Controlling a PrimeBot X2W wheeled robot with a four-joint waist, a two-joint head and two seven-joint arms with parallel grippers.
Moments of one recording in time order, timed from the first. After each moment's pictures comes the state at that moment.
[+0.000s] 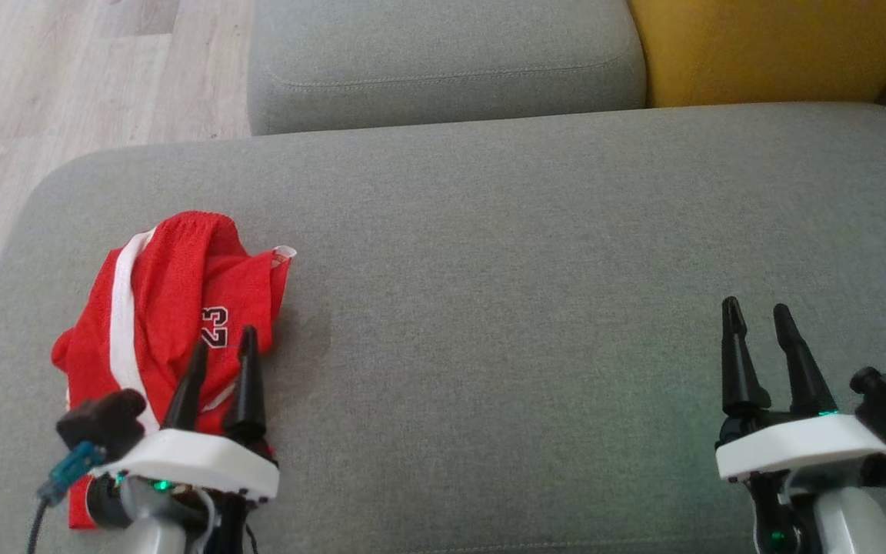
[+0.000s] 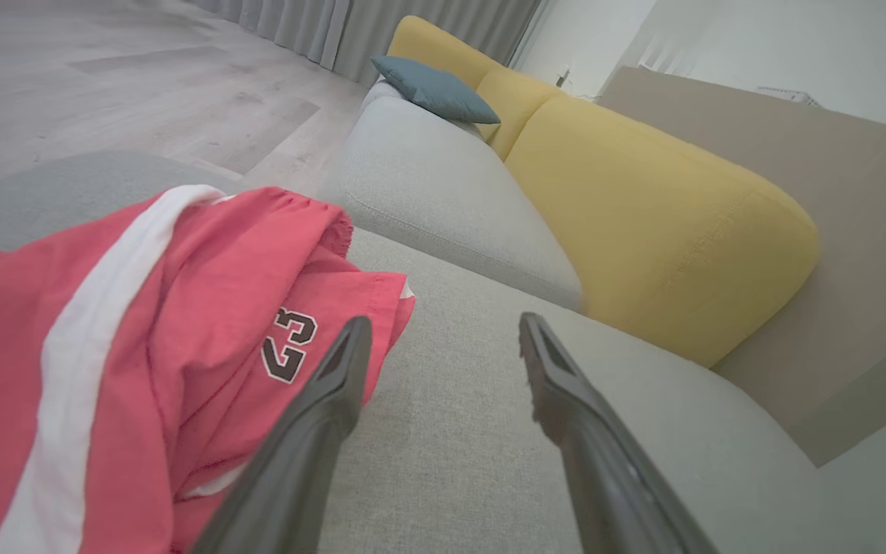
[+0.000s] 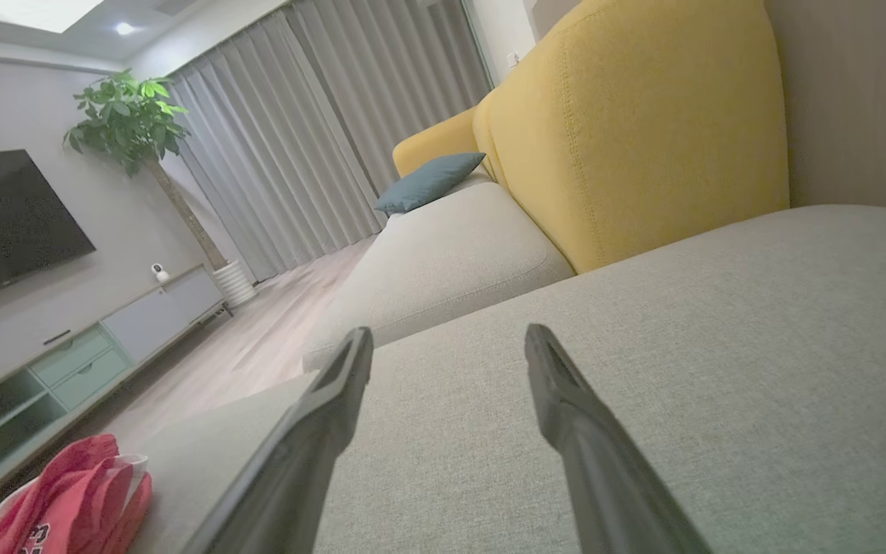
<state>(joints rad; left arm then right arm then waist) 0.02 0.08 -0.16 0.09 -0.58 0.04 -0.11 -0.01 -0.04 0.00 0.16 0.44 0.13 -0.11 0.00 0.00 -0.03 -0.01</state>
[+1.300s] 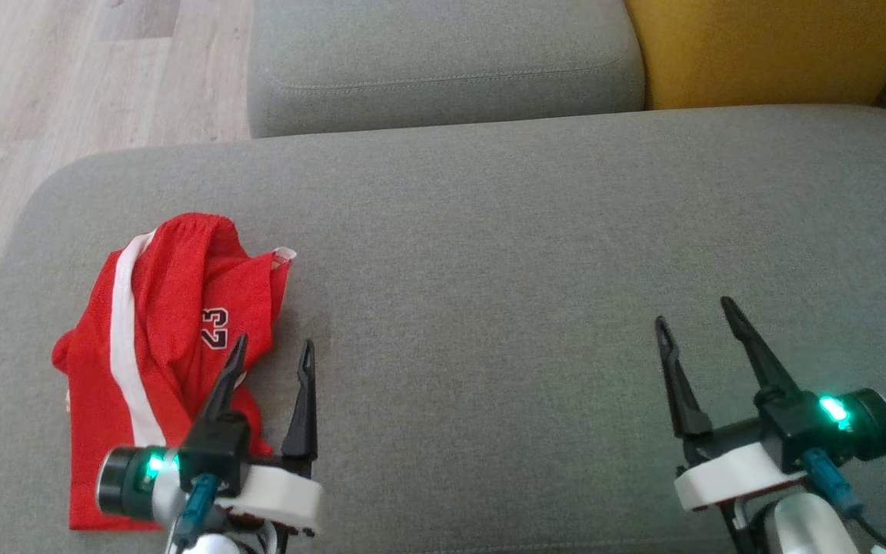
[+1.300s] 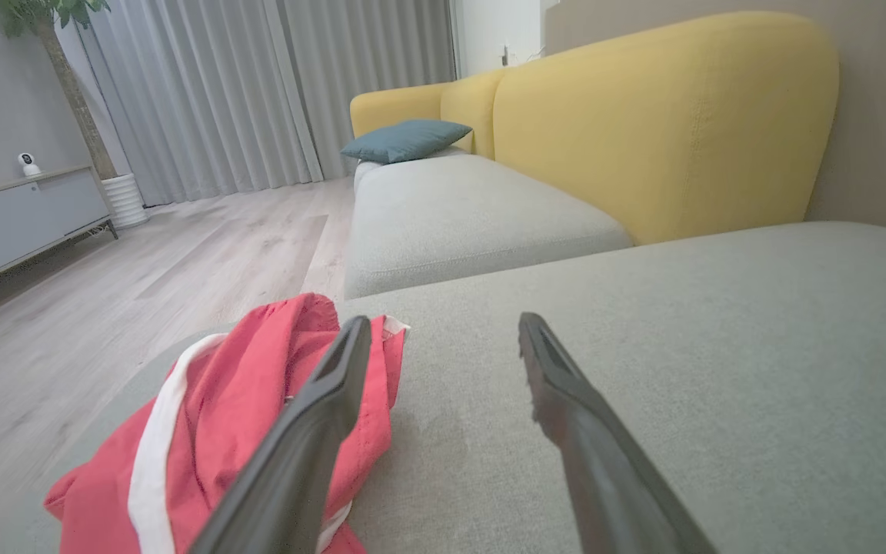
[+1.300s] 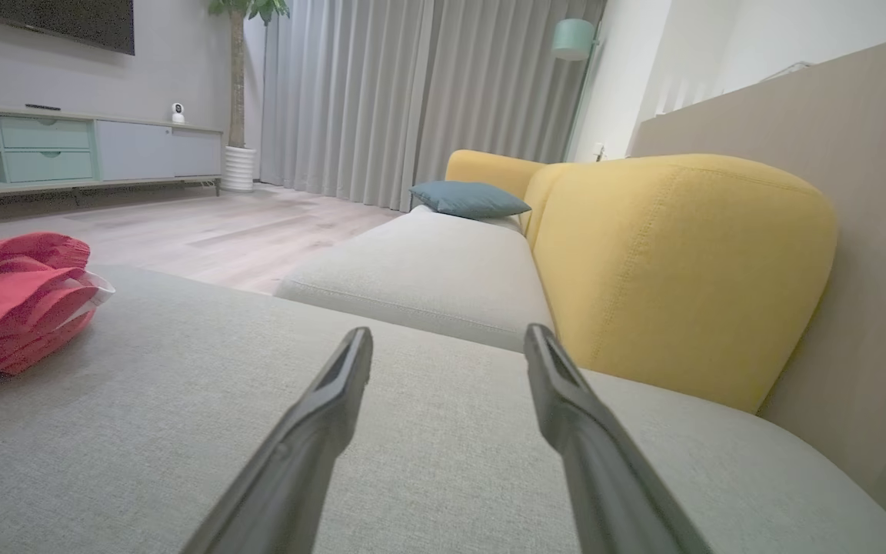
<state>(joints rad) 0.01 0.22 -0.45 0.06 -0.15 0.28 -0.23 0.01 -0.04 0.06 0.12 -0.15 0.13 -0.23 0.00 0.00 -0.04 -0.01</state>
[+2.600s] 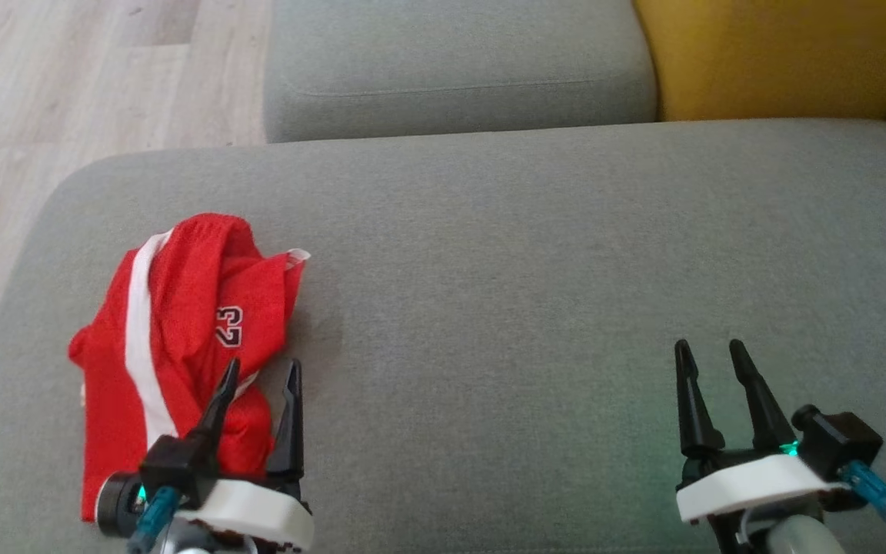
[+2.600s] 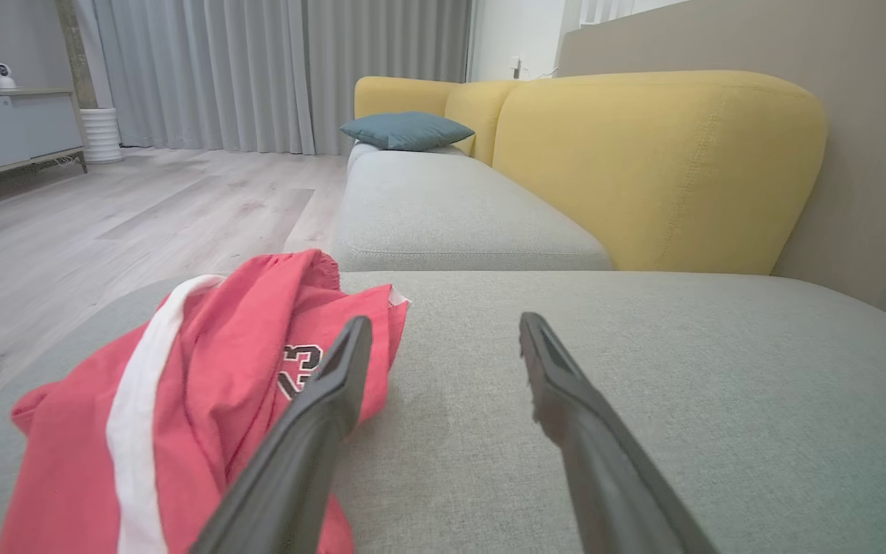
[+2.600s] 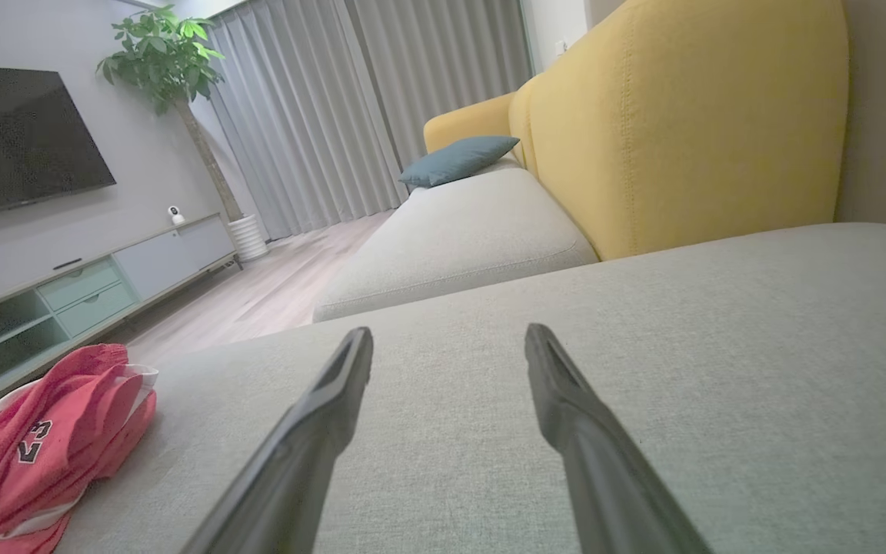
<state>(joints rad) 0.08 0.06 -0.21 0.12 -0.14 0.01 -0.25 0.01 -0.04 0.09 0.28 0.29 0.13 -0.25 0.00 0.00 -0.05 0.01</state>
